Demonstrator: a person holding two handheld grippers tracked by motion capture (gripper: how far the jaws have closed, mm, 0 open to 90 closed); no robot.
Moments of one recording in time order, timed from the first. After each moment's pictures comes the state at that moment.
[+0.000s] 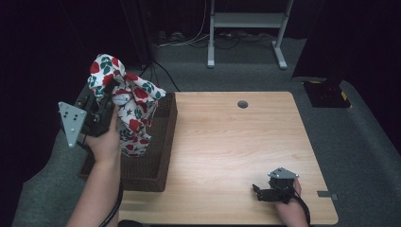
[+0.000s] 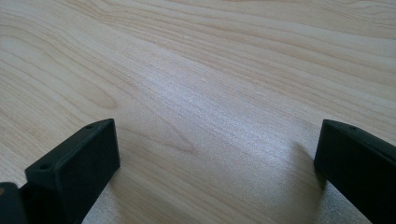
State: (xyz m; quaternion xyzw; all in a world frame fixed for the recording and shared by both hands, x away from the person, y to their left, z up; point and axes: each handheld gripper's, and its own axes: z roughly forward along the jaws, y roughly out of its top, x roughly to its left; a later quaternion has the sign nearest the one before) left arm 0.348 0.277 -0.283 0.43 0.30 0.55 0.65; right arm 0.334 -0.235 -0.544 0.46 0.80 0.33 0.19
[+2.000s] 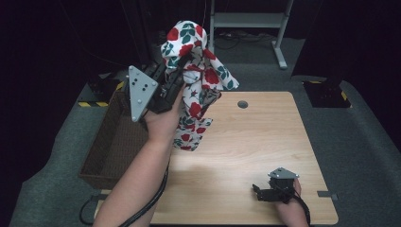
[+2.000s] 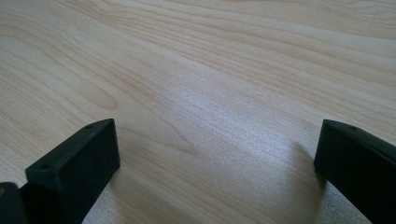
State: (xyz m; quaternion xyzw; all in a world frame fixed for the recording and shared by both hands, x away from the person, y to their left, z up) left arm 0.366 0.127 -0.215 0.47 0.21 0.47 0.72; right arm 0.334 -0.235 -0.544 0.46 0.80 0.33 0.19
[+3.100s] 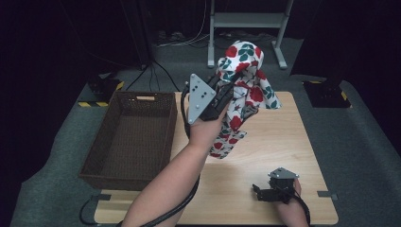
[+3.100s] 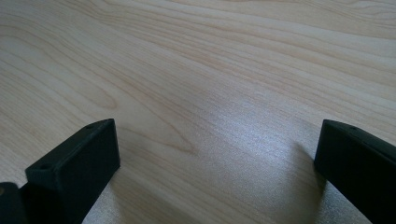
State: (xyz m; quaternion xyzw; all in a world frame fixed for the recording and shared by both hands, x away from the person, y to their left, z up) left arm 0.382 0.036 -0.249 0.53 0.19 0.40 0.72; right arm 0.334 -0.235 -0.544 0.46 0.80 0.33 0.19
